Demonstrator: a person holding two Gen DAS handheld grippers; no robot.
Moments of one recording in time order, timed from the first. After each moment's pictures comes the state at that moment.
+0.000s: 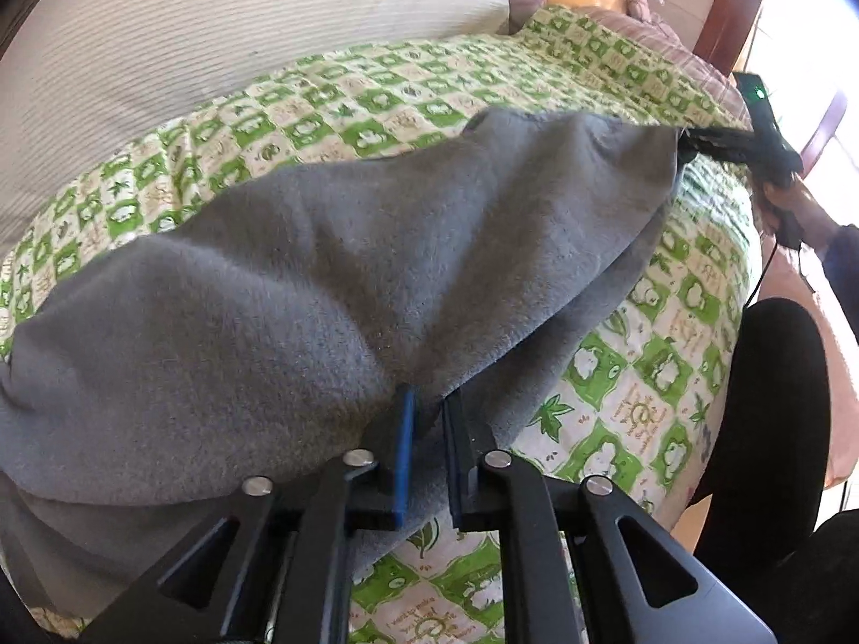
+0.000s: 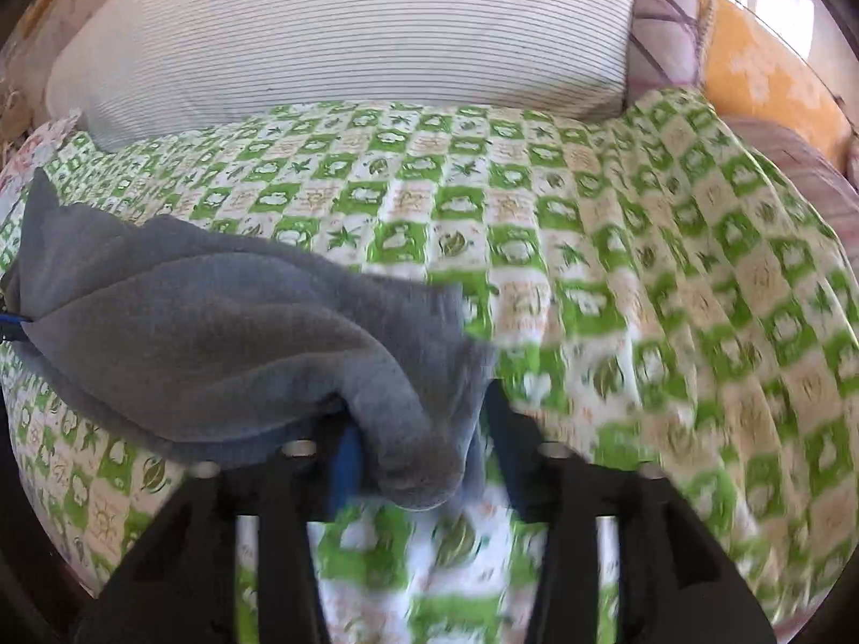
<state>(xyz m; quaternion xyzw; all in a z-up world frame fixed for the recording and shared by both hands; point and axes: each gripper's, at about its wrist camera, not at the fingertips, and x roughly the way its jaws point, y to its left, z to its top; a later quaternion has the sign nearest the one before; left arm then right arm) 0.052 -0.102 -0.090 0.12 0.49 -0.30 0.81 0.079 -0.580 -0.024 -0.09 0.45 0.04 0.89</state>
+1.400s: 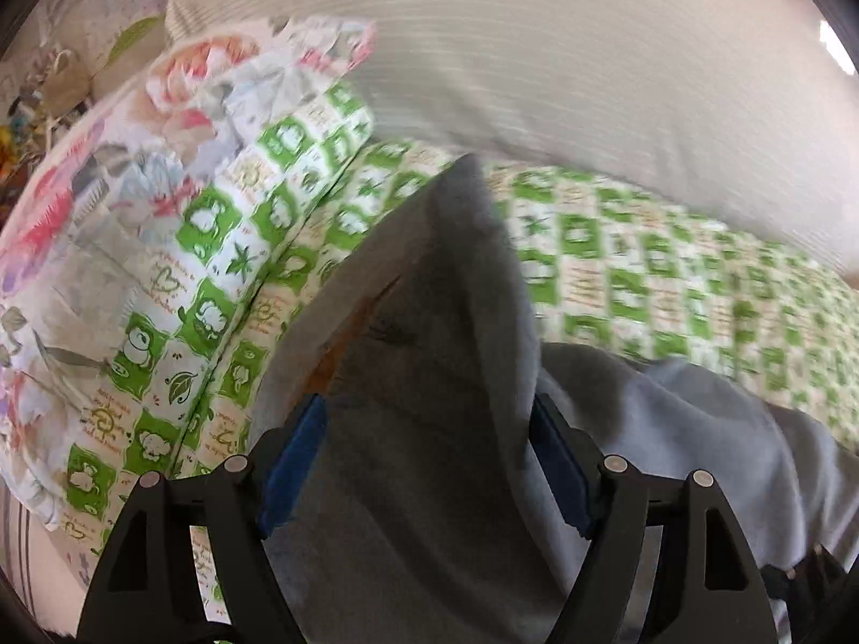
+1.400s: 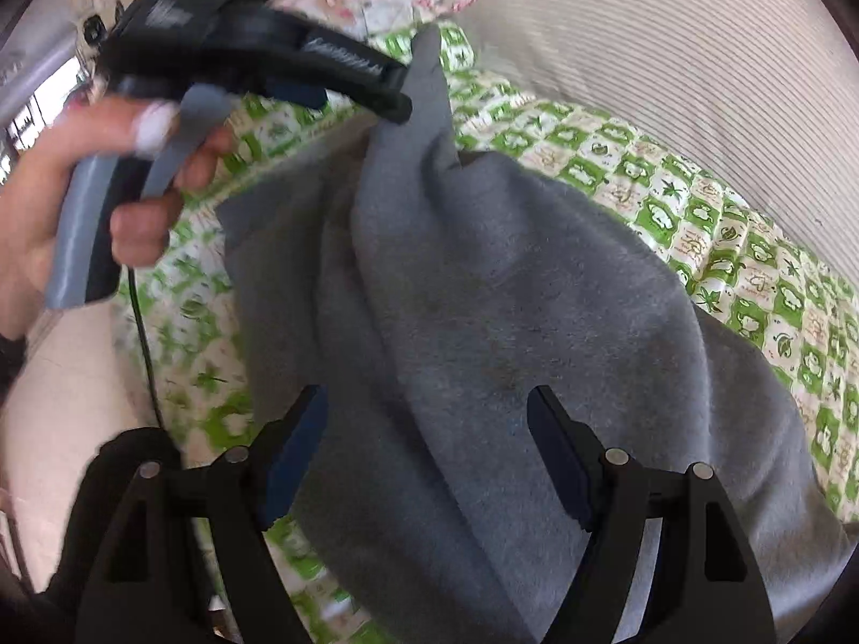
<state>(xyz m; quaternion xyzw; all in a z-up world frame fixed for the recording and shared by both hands) 0.166 0.158 -0.067 -0.04 0.46 0.15 0.88 0.090 -0.065 -0.113 -0.21 0.45 0.36 0.80</state>
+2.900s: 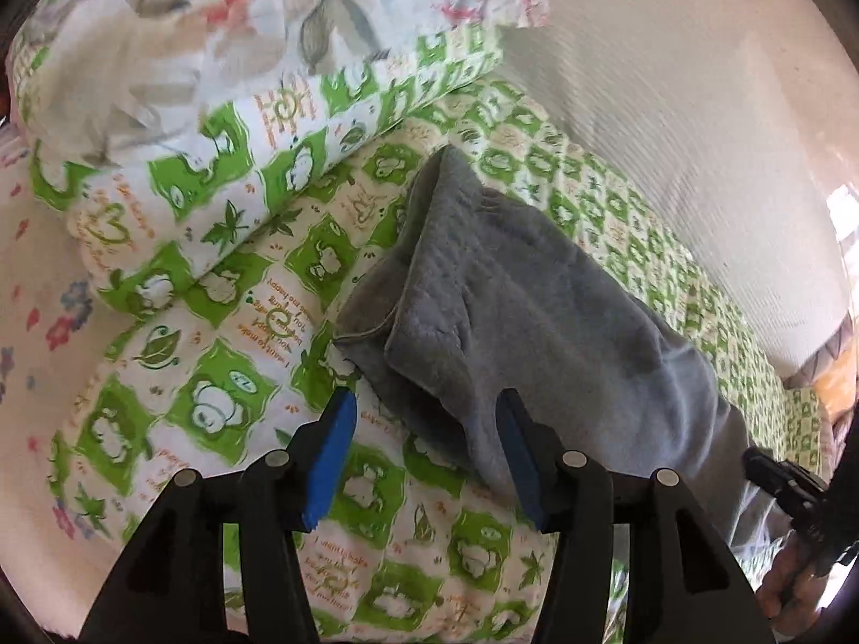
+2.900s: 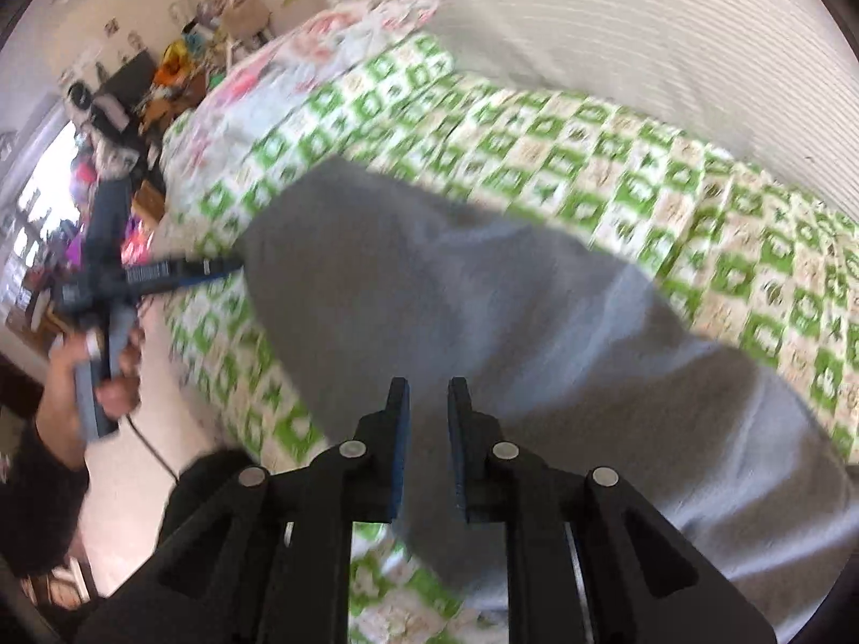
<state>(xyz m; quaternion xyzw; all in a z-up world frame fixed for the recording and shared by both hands) 0.026 0.241 -0.102 -0.27 0.45 0.11 0.85 0.109 -0.094 -0.052 -0.10 0.49 0.37 0.78</state>
